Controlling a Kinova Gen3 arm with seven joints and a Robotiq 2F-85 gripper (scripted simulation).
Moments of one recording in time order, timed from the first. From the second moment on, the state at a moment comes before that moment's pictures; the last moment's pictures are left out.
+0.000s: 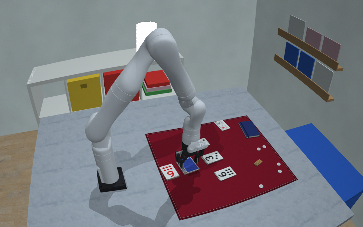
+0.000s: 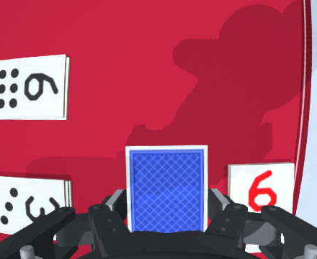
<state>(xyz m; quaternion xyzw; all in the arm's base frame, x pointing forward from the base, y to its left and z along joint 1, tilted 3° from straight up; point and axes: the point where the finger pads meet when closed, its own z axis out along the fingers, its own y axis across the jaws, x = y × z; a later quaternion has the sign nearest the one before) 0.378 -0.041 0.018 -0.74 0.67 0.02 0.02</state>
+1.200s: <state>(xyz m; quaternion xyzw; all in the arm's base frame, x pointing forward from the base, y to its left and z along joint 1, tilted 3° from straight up) 0.379 -0.041 0.012 -0.74 0.67 0.02 0.02</state>
